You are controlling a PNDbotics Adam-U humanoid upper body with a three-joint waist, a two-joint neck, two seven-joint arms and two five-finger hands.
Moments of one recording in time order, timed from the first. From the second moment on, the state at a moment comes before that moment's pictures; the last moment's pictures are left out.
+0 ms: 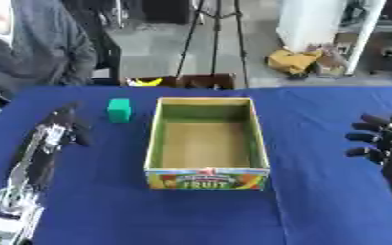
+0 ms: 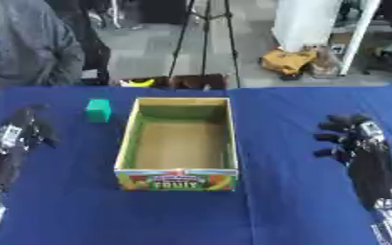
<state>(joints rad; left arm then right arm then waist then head) -0.18 0.31 0.13 -1.73 0.06 -0.02 -0.08 -0.37 -0.32 0.09 -1.56 -0.30 -0.02 0.02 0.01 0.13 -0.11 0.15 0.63</state>
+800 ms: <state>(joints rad) -0.19 0.32 0.13 -1.73 0.03 -0.02 -0.09 -0.36 -0.32 0.09 -1.56 -0.30 -0.02 0.02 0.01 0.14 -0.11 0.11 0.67</state>
